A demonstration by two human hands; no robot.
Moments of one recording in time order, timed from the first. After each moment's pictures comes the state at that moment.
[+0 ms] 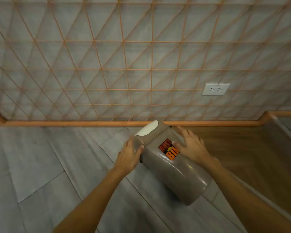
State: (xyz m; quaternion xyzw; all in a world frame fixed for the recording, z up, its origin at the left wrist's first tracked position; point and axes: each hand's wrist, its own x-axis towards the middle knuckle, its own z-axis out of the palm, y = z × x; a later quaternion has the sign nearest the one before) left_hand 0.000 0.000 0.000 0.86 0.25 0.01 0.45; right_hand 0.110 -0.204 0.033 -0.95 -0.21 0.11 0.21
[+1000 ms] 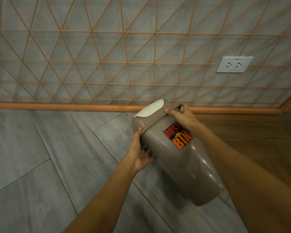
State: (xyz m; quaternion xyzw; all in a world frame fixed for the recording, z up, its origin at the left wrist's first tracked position) left_hand 0.038 -0.027 -0.095 0.29 0.39 -0.08 0.87; right_hand 0.183 -0.152 -0.049 -0.84 -0.04 0.22 0.50
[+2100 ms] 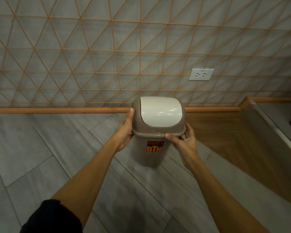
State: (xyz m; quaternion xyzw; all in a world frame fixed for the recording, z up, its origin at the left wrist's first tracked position) left_hand 0.002 -0.022 0.019 0.61 0.19 -0.03 0.77; right_hand 0.038 -0.237 -0.010 -0.65 0.04 0.12 0.75
